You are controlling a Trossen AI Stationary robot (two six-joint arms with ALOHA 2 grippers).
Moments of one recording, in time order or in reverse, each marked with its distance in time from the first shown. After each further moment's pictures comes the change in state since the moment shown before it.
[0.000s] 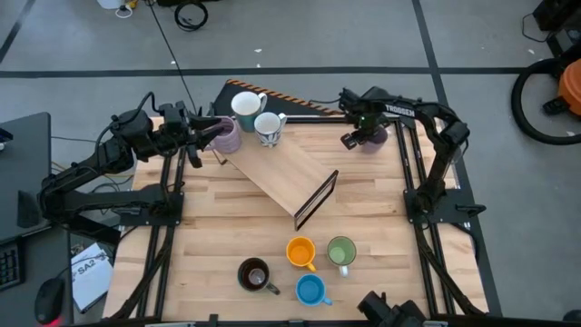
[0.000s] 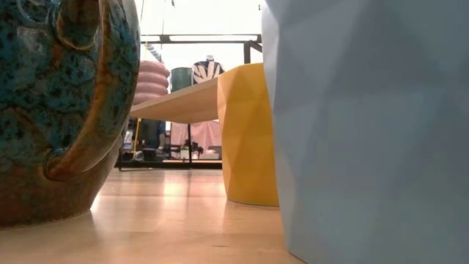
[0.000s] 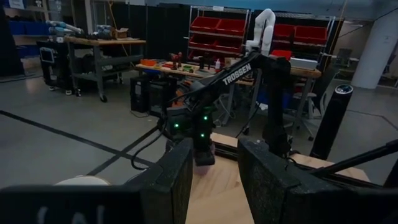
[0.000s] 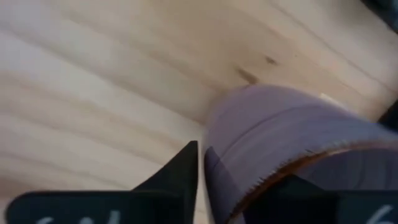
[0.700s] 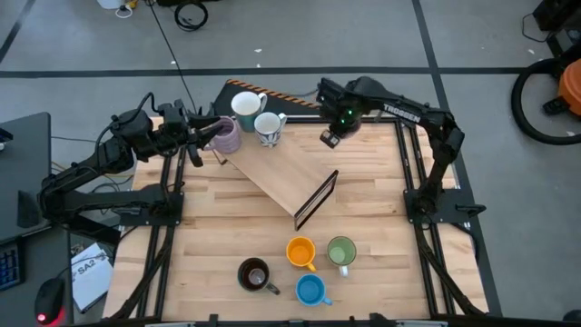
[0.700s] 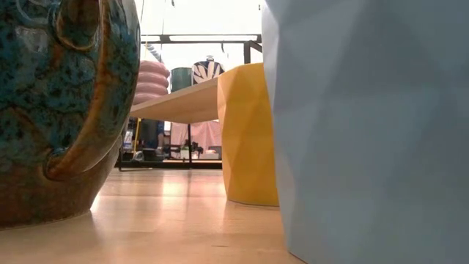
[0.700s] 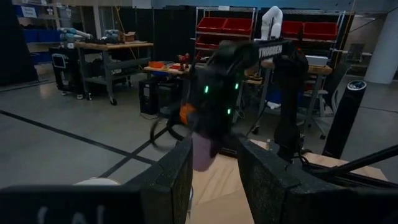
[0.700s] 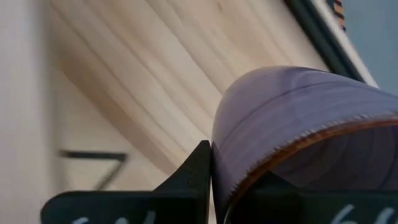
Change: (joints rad) left arm 0.000 0.000 0.000 0.000 -0.030 0.037; right arm 0.281 -0.012 0.461 -0.222 -0.039 -0.062
